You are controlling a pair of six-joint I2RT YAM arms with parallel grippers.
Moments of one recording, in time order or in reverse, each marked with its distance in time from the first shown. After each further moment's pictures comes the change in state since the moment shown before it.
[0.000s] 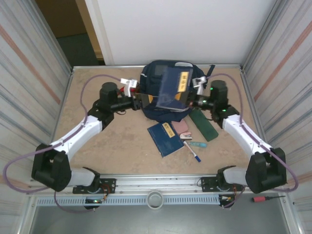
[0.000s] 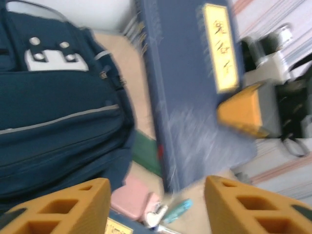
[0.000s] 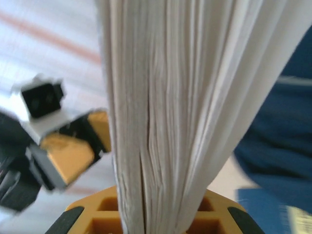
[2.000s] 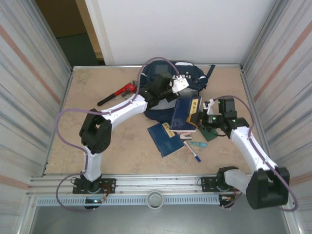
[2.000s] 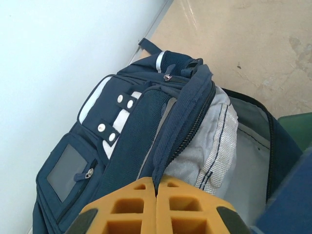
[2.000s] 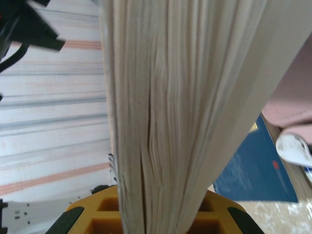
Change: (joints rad) left arm -0.282 0.616 0.686 -0.212 -0.637 0.971; right arm -0.063 -0.118 -0.157 -0.422 -0.052 -0.036
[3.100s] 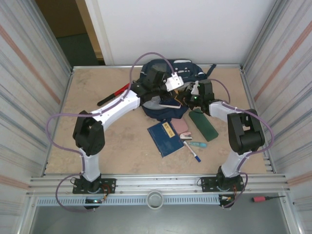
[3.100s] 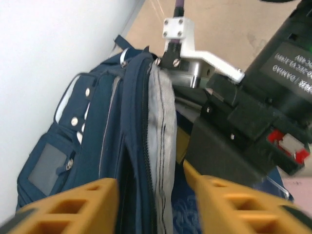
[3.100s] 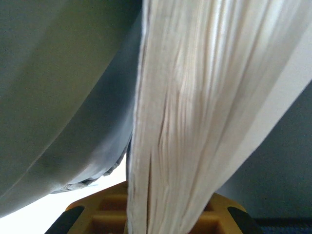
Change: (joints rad) left arm 0.065 -0.079 0.031 -0.210 0.183 0.045; right arm 0.090 0.621 0.263 0.576 0.190 0.167
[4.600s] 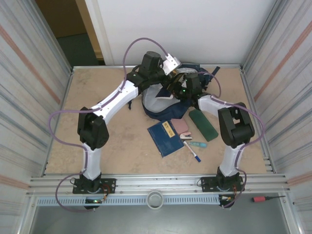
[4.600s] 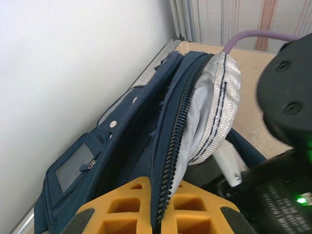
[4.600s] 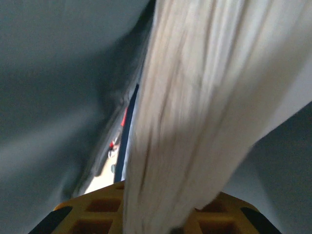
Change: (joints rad) left arm 0.062 0.108 0.240 0.021 0.069 -0.206; right arm 0.126 0.159 0.222 0.014 0.302 0.043
